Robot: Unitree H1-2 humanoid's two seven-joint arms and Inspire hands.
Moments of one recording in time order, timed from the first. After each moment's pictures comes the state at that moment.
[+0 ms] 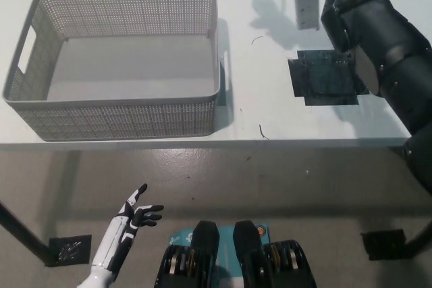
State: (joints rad) left_arm -0.07 0.15 -0.08 0.38 0.11 -0.43 -0.02; right_arm -1.39 -0.20 0.74 1.32 -0.87 -0.11 -0.64
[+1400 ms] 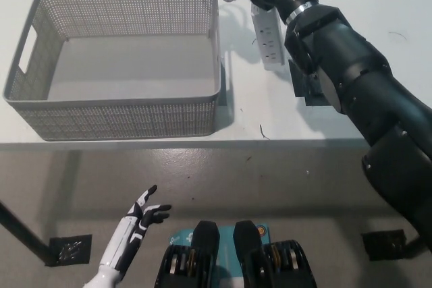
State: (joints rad) left_arm -0.09 0.15 -0.11 0.39 0.11 -0.43 -0.02; right_arm -1.39 -0.09 0.74 1.44 -0.91 -0.16 -0.65
